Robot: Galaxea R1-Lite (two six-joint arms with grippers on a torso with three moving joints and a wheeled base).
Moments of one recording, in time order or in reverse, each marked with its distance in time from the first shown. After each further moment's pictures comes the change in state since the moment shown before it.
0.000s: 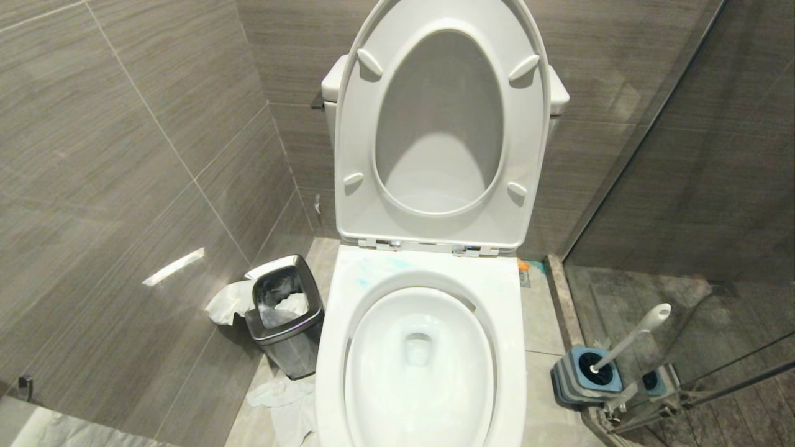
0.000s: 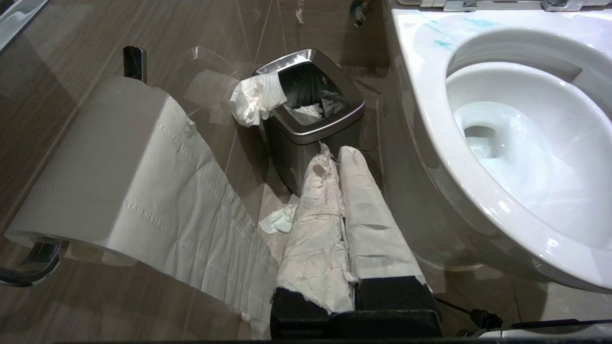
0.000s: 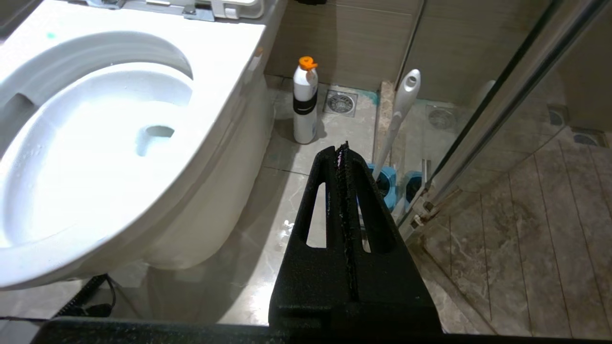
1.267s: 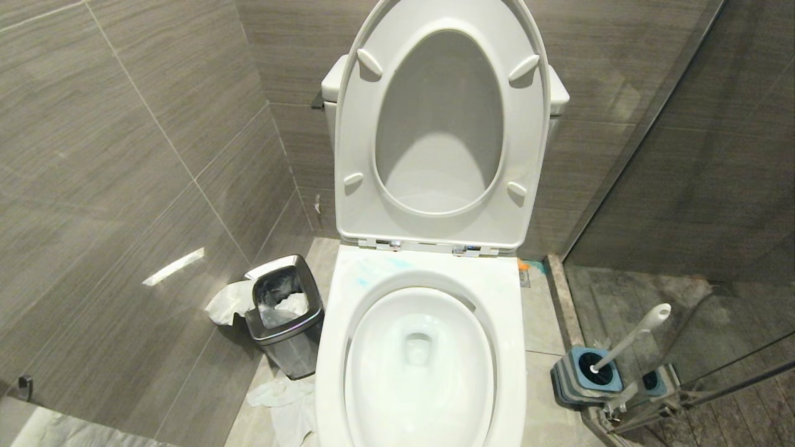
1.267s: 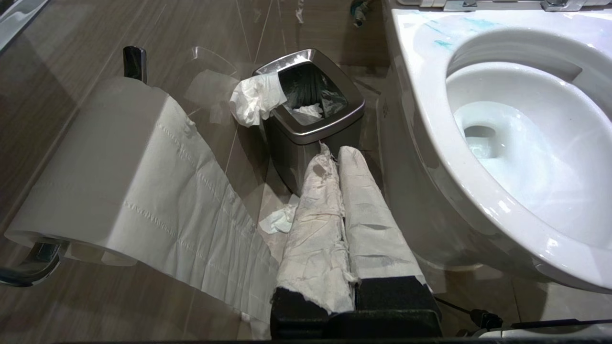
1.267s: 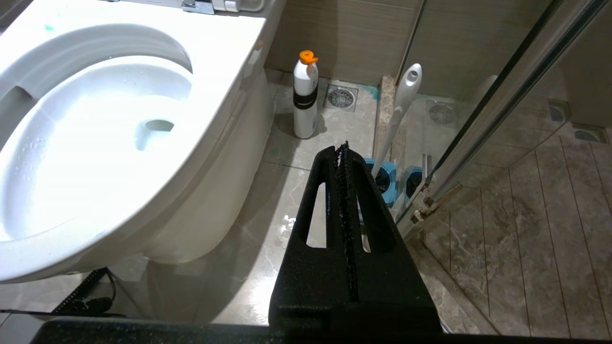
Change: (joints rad) left arm 0.000 0.000 0.000 0.000 0.000 0.000; right arm 0.000 0.001 -0.007 0.022 0.001 0.000
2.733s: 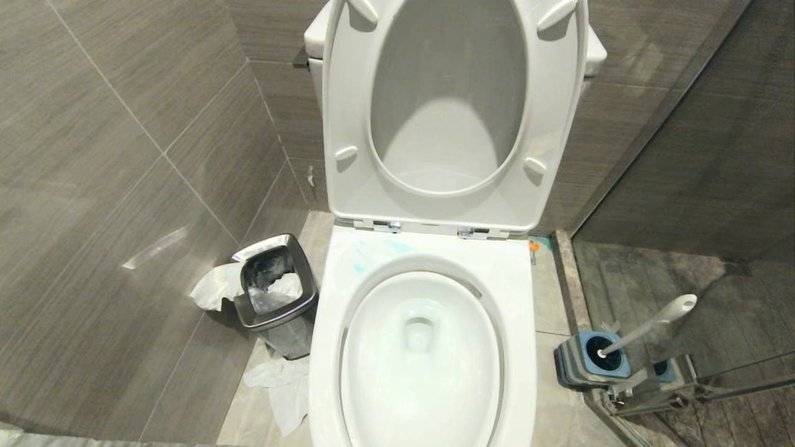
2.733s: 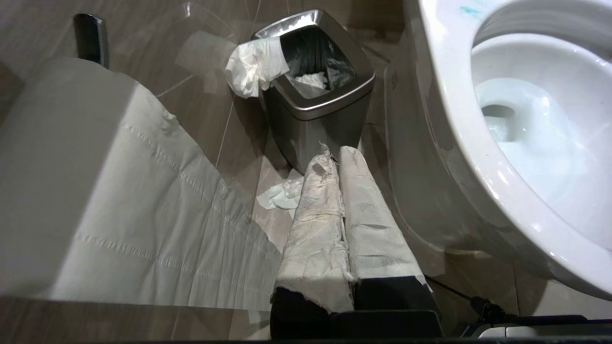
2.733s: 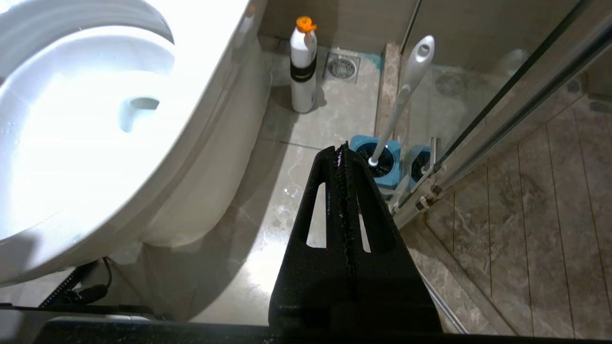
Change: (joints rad) left arm -0.002 0.001 0.000 -0.003 0.024 -0.023; right arm 0.000 0.000 0.003 -0.011 -0.010 0.002
